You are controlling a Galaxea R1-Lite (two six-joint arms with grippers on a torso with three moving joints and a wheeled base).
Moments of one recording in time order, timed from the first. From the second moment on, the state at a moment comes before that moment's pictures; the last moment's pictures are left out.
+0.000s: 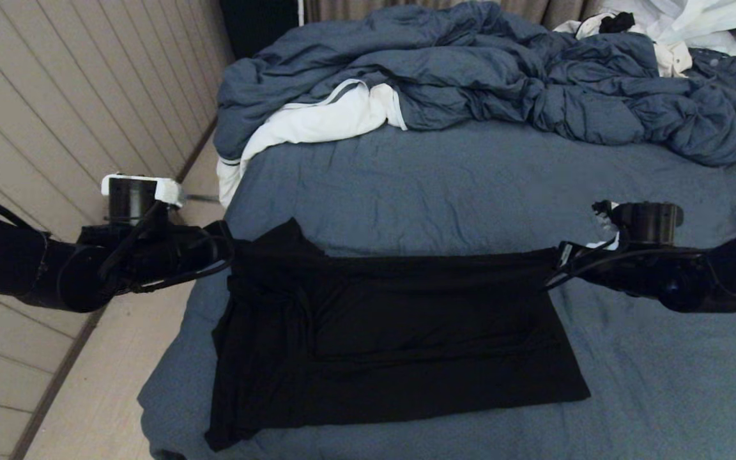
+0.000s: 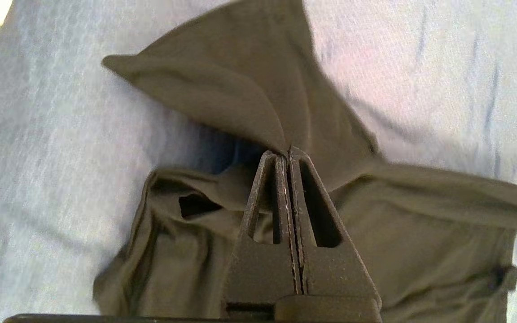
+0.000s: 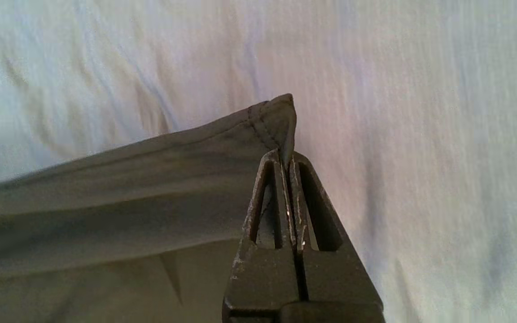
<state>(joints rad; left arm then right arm) -0.22 1.89 -1.02 -0.47 -0.13 -0.52 -0.11 2.03 -1.05 -0.54 0.10 0.26</state>
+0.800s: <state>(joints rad) -0.24 1.83 -0.55 -0.83 -0.13 -0.53 -0.11 2.02 -0.81 -0.72 0.11 0.23</state>
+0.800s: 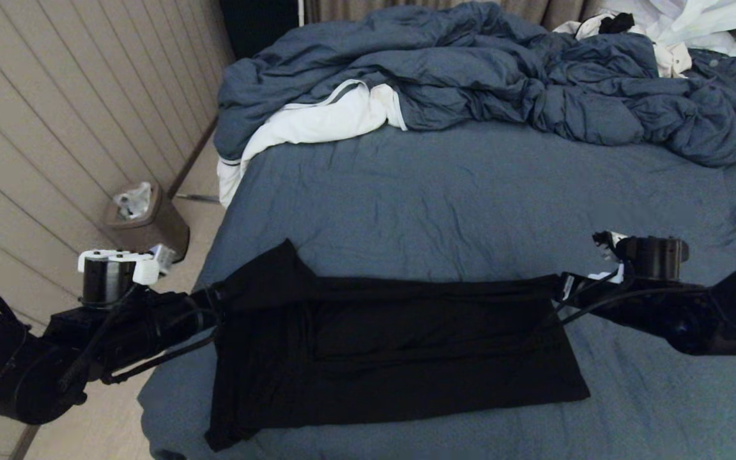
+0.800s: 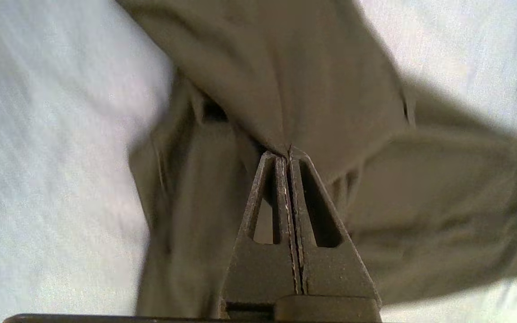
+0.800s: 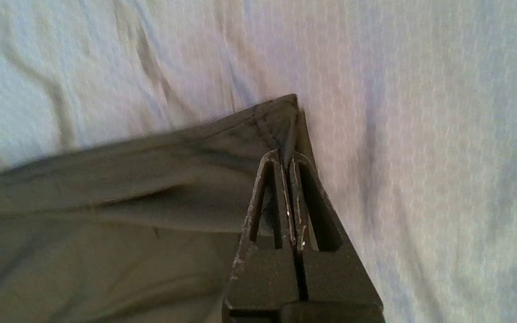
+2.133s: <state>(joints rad) -0.26 1.88 -0.27 -1.16 -0.08 -0.53 -0.13 2.01 -0.76 -0.76 0.12 0.24</state>
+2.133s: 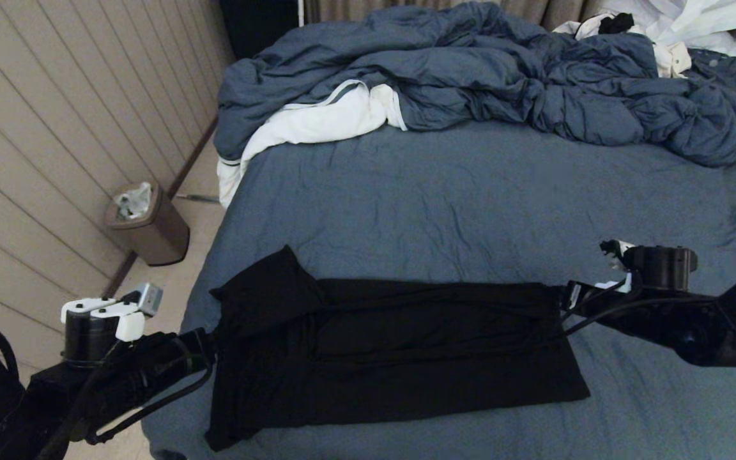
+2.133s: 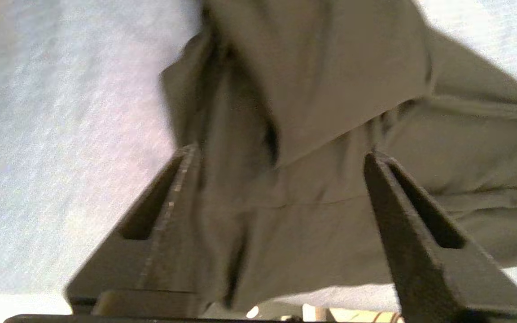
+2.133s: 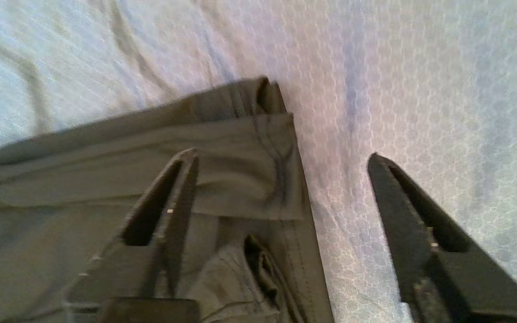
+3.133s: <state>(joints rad) -0.12 1.82 -0.25 -1.23 -0.05 -0.51 -0.13 1.99 -0.73 -0.77 0.12 0.23</state>
